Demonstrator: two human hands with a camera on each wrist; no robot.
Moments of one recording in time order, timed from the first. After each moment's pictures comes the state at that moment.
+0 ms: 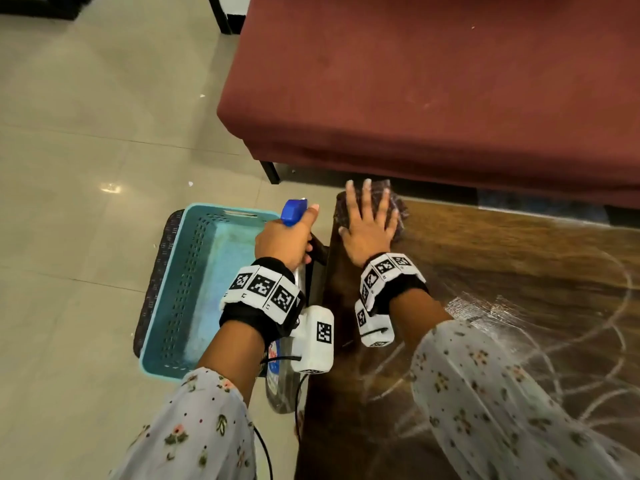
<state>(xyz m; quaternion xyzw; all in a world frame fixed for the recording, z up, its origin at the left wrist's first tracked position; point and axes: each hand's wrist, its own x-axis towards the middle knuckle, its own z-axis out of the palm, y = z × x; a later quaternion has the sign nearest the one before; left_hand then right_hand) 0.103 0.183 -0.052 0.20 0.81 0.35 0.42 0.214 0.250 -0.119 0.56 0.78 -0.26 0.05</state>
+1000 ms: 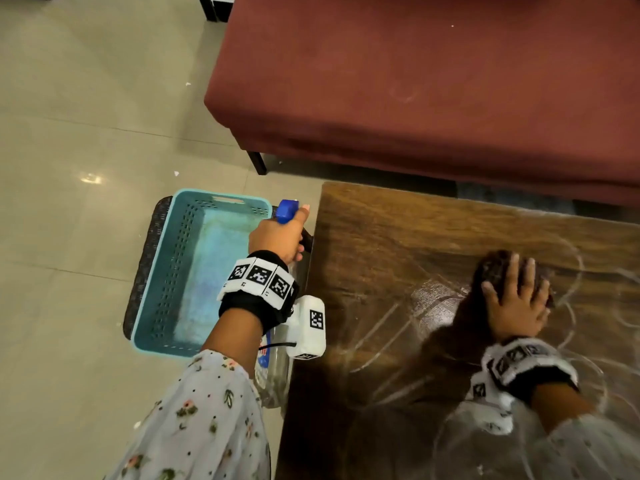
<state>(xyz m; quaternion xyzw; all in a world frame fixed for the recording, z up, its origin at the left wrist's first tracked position) 0.117 0.169 -0.051 0.17 0.82 0.31 0.44 0.473 0.193 -0.118 0.78 0.58 -0.22 0.03</state>
